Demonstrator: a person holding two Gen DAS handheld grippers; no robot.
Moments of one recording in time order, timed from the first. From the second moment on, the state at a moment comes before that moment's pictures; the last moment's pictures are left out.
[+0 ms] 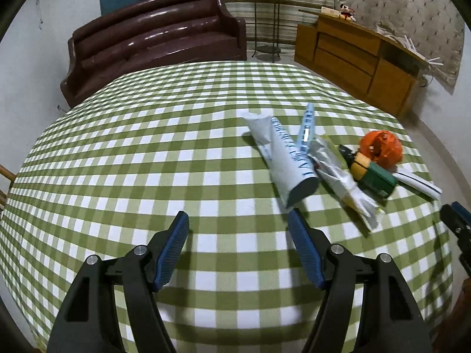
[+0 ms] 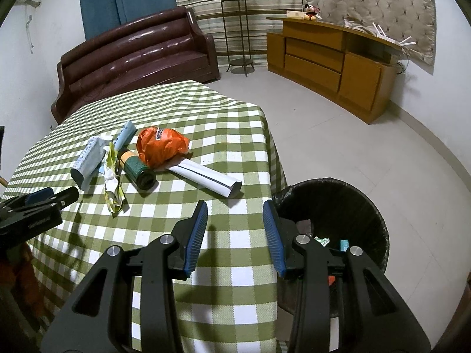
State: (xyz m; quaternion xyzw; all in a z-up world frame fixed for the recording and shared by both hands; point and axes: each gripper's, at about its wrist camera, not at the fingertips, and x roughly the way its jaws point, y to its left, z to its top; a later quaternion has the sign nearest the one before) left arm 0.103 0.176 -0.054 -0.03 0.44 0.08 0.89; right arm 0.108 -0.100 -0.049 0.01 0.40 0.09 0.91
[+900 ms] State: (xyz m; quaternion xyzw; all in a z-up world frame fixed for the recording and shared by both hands) left arm 0.159 0.162 -0.052 -0.02 0.44 0.02 0.90; right arm 0.110 -0.092 -0.049 0.00 0.40 0.09 0.91
